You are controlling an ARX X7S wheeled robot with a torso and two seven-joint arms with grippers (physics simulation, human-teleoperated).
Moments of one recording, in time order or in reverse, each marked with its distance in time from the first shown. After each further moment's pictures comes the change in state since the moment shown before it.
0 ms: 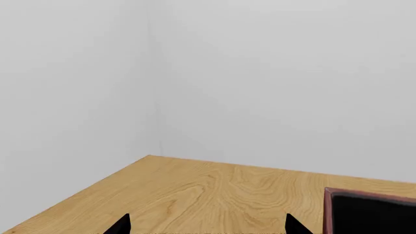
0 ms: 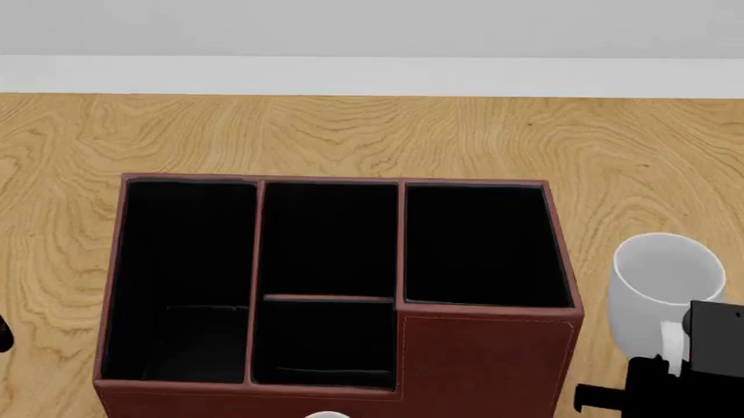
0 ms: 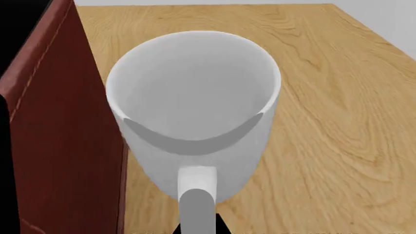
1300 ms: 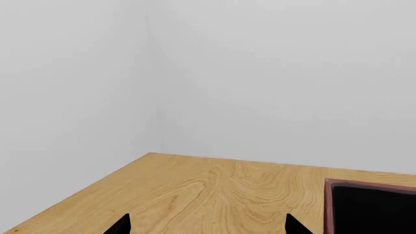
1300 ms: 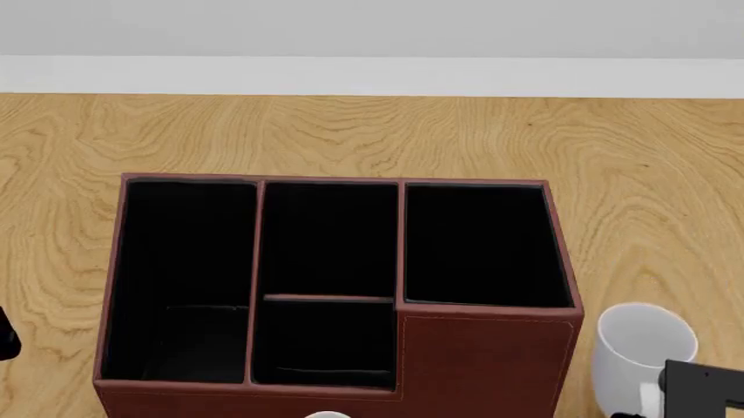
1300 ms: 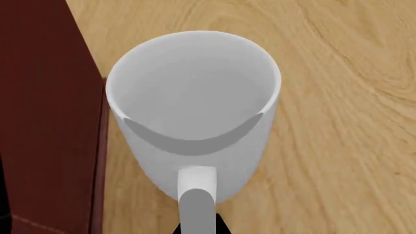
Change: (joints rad) left arm 0.004 -0.004 0.024 -0.023 0.013 0.014 -0.010; right arm 0.023 -0.127 -0.074 0.407 -0.121 -0.218 -0.164
